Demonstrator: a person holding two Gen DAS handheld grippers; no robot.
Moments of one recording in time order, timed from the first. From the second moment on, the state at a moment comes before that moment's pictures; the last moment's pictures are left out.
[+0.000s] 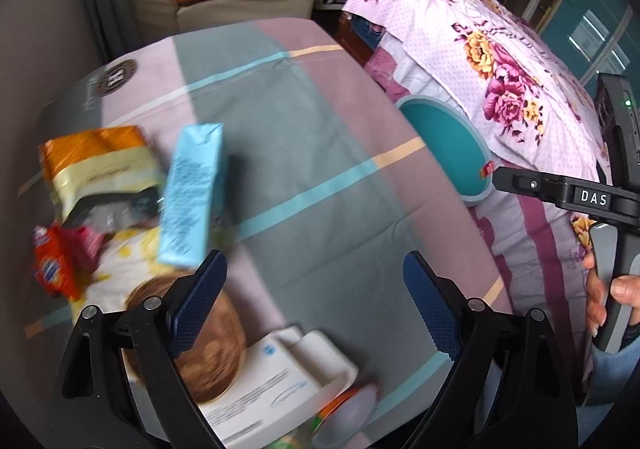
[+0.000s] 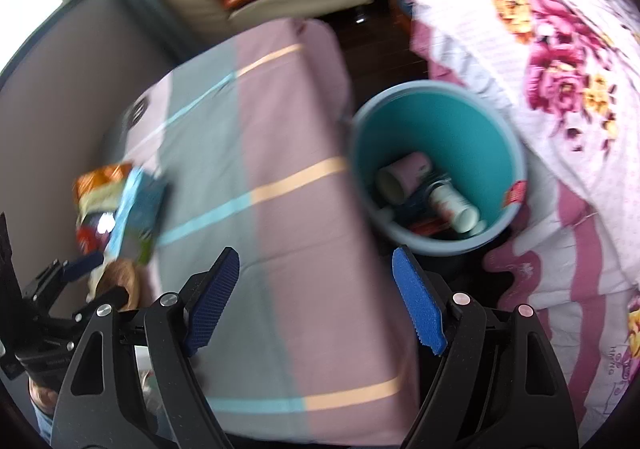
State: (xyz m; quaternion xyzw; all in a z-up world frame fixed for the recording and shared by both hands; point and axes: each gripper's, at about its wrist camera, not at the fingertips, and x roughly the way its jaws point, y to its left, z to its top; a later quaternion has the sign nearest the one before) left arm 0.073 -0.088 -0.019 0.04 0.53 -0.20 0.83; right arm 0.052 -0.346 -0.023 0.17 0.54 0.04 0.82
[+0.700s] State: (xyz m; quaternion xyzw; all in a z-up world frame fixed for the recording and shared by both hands) left arm 0.025 0.044 -0.054 -0.07 0.54 -0.10 0.83; right arm 0.027 -0.222 -0.033 0.09 0.58 0.15 0.79
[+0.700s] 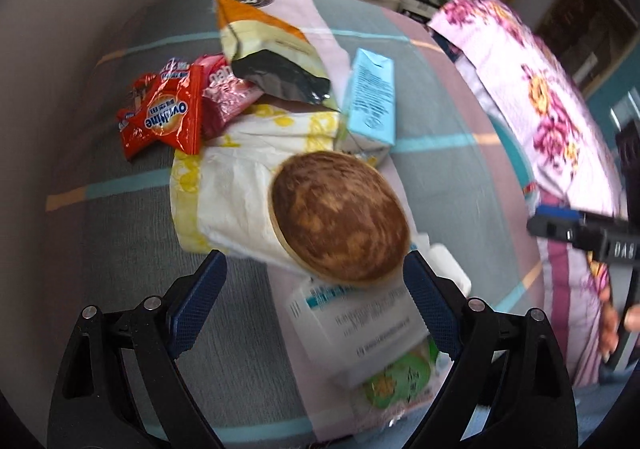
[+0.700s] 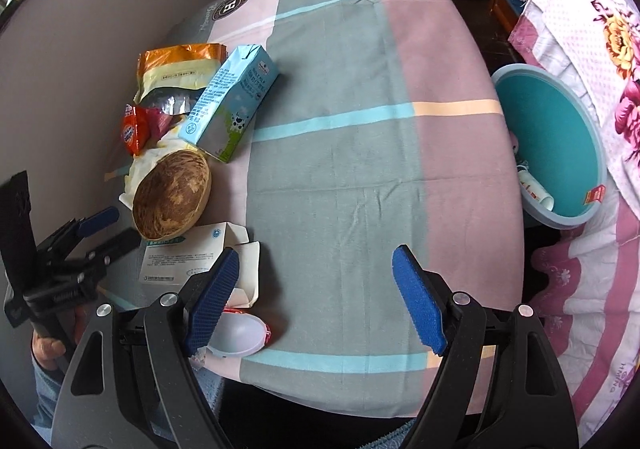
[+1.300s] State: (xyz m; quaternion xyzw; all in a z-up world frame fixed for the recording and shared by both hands) left arm 0.055 0.045 -0.084 -0.09 0.56 -0.10 0.81; right arm 0.071 -0.203 -0.042 0.08 0.60 0.14 0.79
